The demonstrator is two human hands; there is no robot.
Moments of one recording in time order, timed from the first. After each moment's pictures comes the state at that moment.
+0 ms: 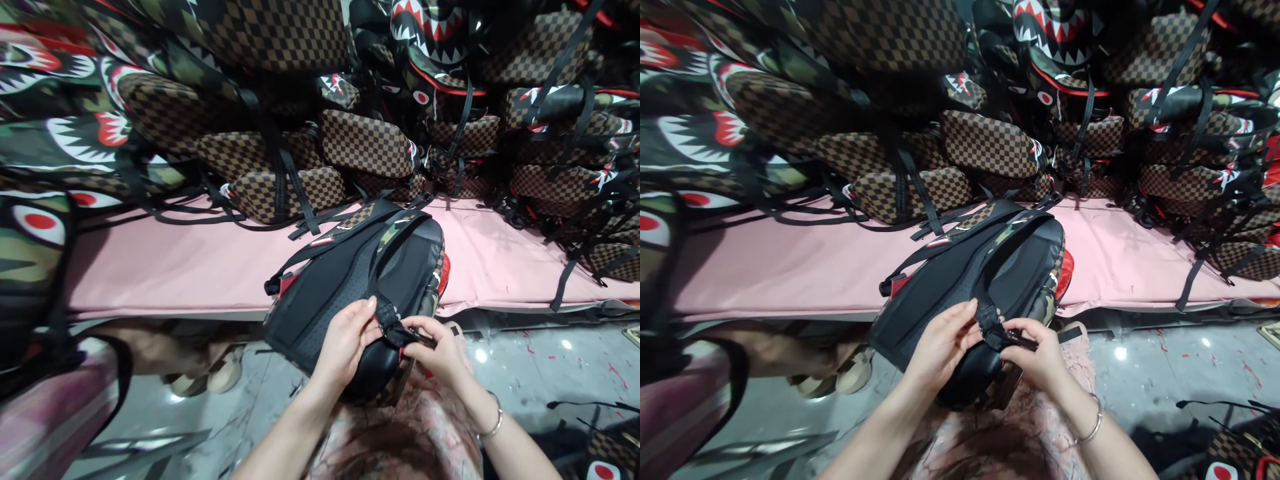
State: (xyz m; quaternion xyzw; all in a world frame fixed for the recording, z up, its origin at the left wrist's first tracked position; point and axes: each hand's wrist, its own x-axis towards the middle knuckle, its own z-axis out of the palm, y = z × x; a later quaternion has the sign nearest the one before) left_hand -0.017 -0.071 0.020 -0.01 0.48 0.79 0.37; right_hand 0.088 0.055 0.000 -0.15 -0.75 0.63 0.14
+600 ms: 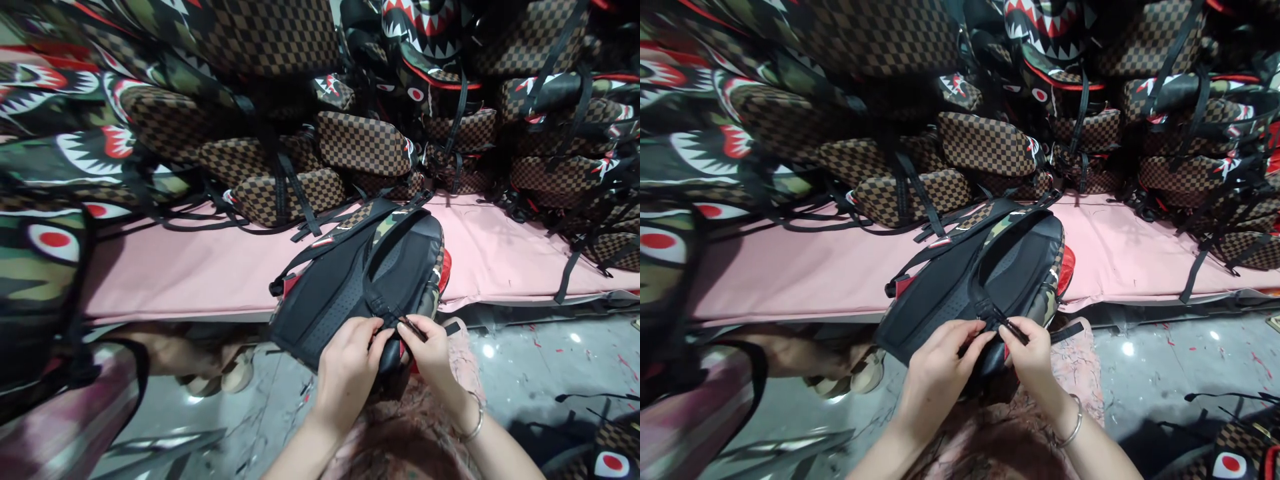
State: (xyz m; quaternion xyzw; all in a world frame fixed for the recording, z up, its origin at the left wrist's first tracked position) left_hand 0.012 -0.094 0.018 0.35 0.85 0.38 -0.11; right_hand 0.075 0.023 -0.004 -0.25 -0.69 0.64 0.23
